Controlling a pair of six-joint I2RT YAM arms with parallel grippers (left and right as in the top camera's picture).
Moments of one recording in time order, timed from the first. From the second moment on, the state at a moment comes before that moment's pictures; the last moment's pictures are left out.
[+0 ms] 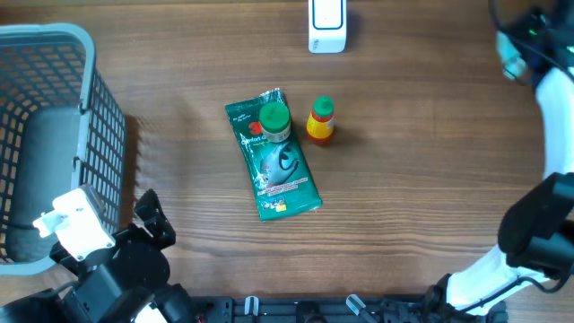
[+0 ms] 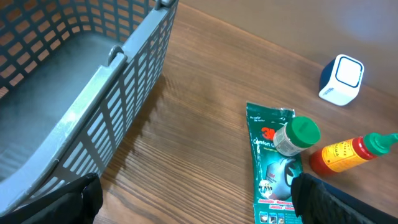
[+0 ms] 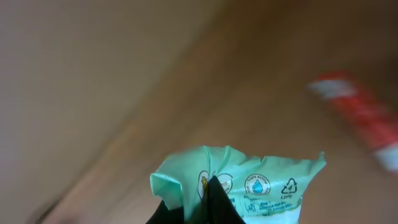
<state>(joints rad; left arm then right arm) -0.89 0.66 1.28 -1.59 -0.84 -1.11 -0.35 1.86 1.62 -0.45 0.14 0.57</state>
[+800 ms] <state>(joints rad) -0.89 0.66 1.28 -1.59 -0.84 -1.11 -0.60 1.82 1.52 -0.48 -0.08 0.44</state>
